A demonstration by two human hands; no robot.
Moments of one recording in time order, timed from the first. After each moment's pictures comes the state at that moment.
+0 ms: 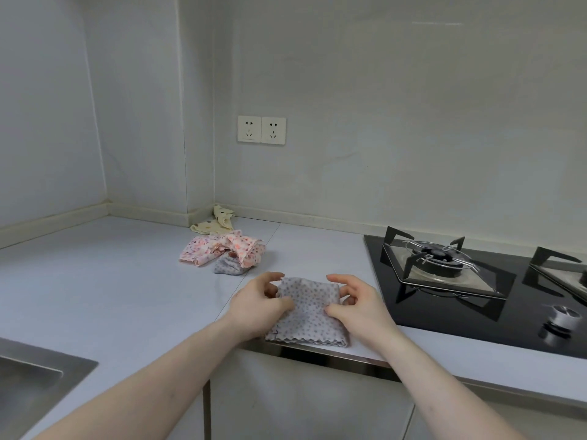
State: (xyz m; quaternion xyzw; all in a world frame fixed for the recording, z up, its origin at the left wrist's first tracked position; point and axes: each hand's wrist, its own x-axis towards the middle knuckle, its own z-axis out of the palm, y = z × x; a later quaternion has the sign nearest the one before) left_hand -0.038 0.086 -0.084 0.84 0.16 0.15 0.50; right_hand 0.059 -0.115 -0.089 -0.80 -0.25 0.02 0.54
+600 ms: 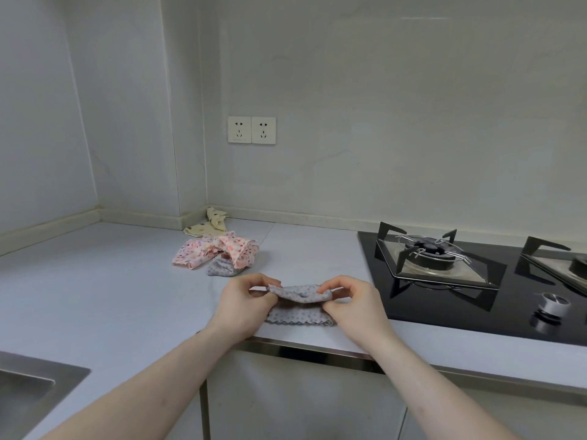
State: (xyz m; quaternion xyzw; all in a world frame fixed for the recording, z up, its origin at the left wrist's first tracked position) left_hand -0.041 0.082 -0.089 0.77 0.14 0.23 0.57; right_hand 0.046 -0.116 -0.091 -0.81 -0.25 -0.08 0.53
